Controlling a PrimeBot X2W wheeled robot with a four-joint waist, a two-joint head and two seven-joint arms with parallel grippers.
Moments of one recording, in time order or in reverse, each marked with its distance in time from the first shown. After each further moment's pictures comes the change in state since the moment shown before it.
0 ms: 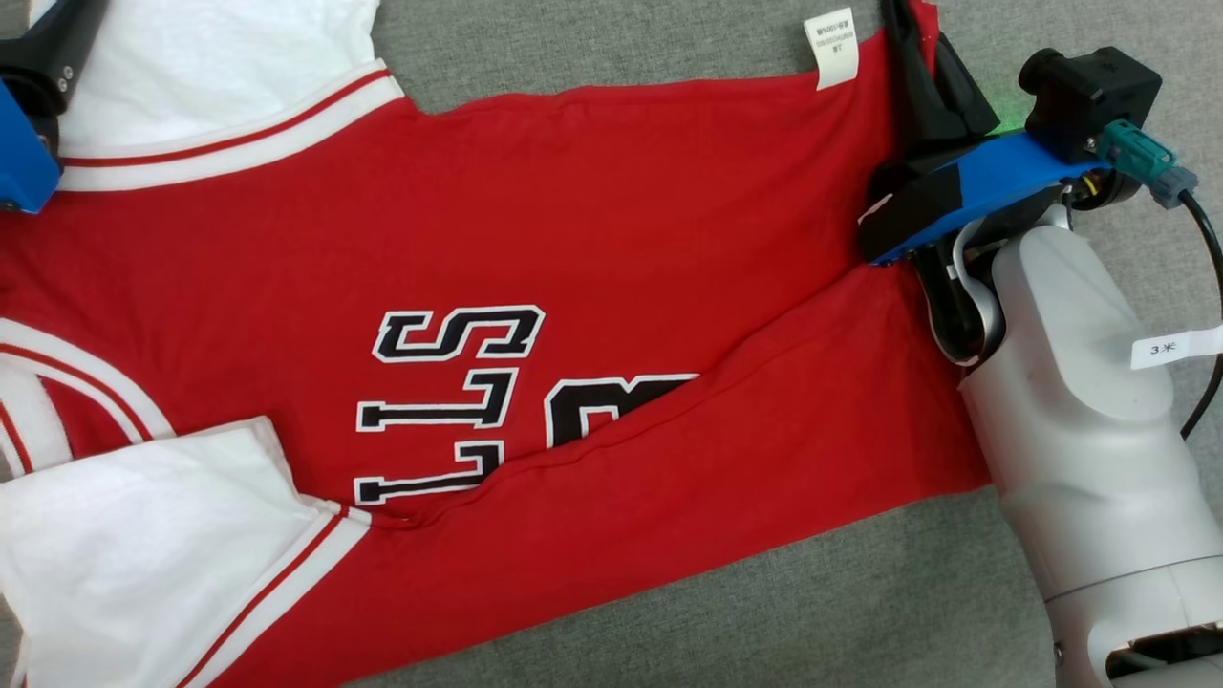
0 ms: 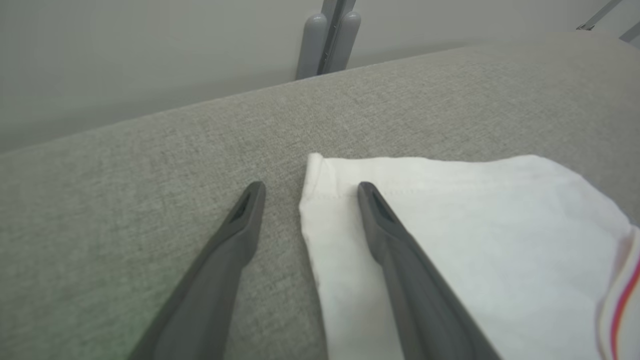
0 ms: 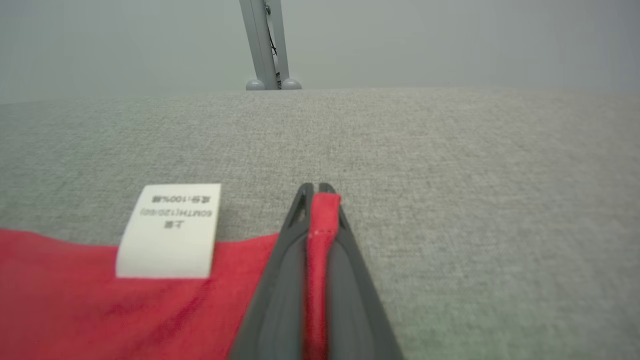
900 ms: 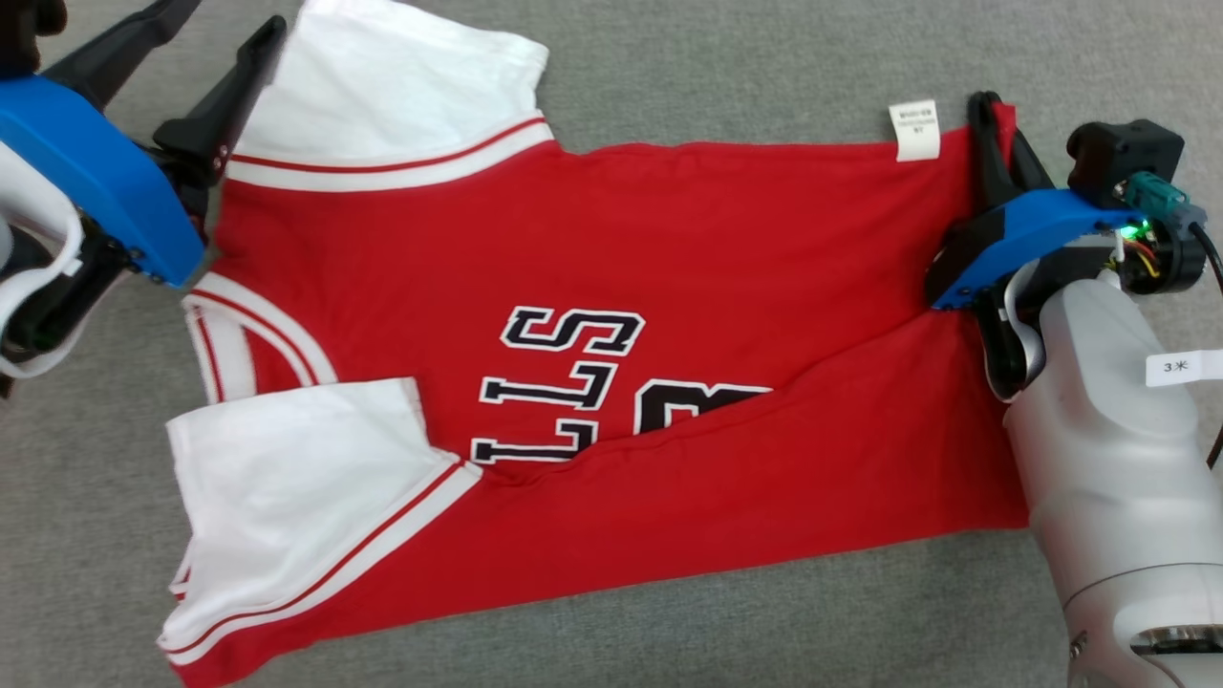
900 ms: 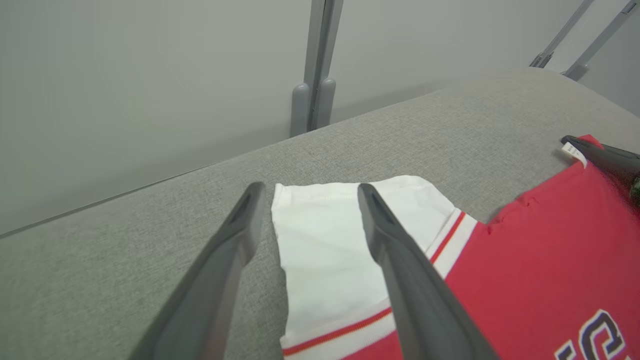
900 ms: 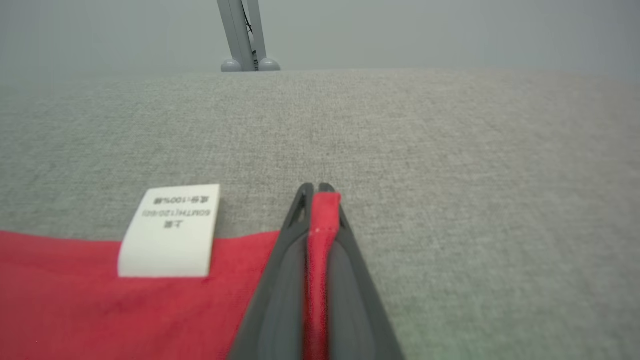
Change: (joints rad) left arm 0.107 -0.072 0.026 -0.106 0.074 0.000 -0.108; right arm -0.005 0.002 -0.291 0.257 -0.257 -0.001 0.001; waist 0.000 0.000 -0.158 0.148
